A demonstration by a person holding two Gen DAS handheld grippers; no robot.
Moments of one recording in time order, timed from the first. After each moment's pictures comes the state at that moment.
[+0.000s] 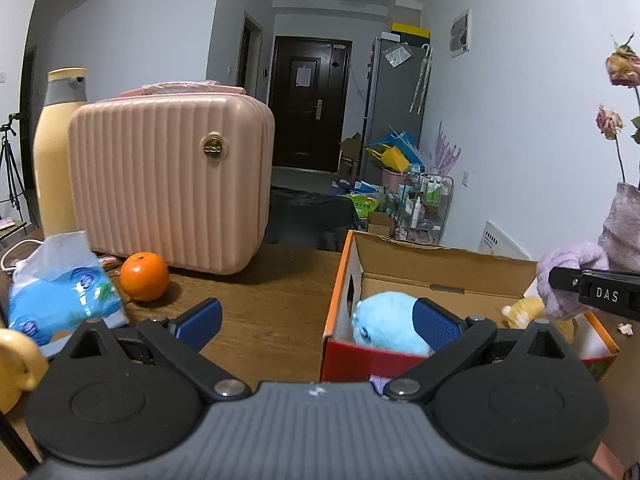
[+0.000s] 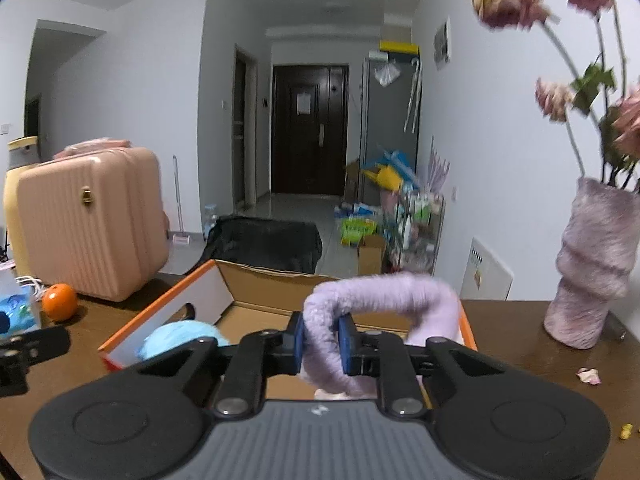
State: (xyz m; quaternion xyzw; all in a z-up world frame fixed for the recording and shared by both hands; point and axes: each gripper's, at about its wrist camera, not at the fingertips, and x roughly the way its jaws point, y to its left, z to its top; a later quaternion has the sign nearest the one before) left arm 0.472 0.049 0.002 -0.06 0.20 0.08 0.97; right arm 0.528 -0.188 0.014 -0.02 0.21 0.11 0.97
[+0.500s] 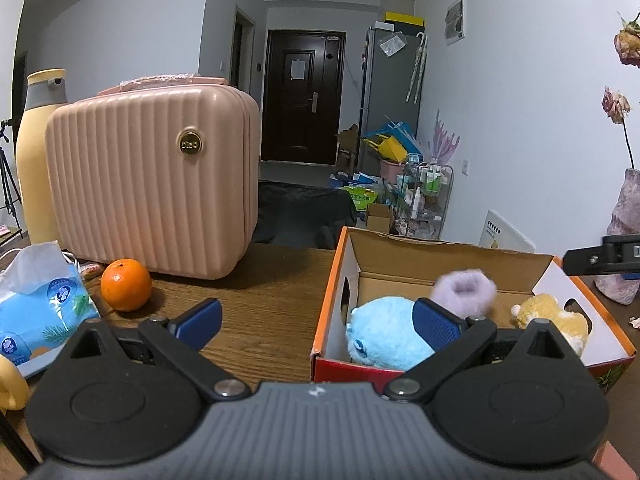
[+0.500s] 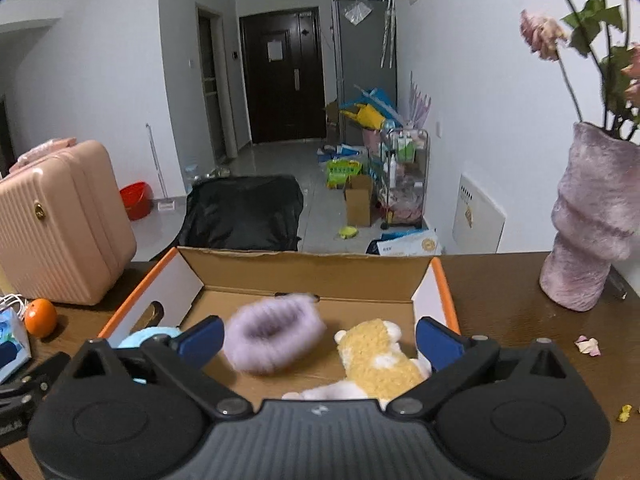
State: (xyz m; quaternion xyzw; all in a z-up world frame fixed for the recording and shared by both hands) left arm 0.497 0.039 -0.005 -0.04 0.21 0.08 0.97; right arm 0.571 -0.212 0.031 0.02 0.29 0.08 0.95
